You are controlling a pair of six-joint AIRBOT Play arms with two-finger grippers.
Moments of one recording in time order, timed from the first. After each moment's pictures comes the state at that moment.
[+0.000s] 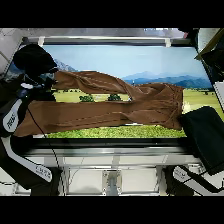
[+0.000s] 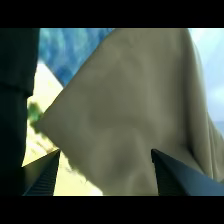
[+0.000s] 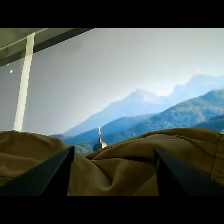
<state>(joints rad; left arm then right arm) 0.27 -1.83 1.32 0.68 -0.50 -1.52 -0.47 -1.12 1.42 -0.86 1.03 1.27</state>
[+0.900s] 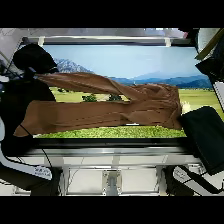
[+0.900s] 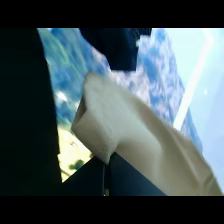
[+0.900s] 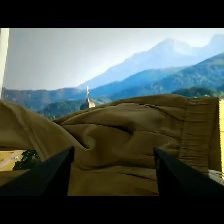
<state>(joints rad) 0.43 -1.66 1.42 0.83 -0.63 -1.41 -0.46 -1.11 1.42 -0.99 1.17 1.27</state>
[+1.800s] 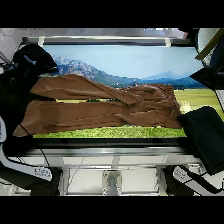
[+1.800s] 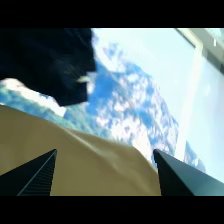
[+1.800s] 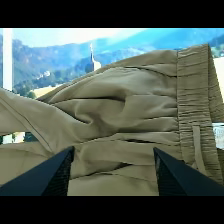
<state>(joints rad) 0.32 -1.71 1.62 0.93 -0.67 -1.43 -0.48 -1.12 1.34 -0.96 1.26 1.30</state>
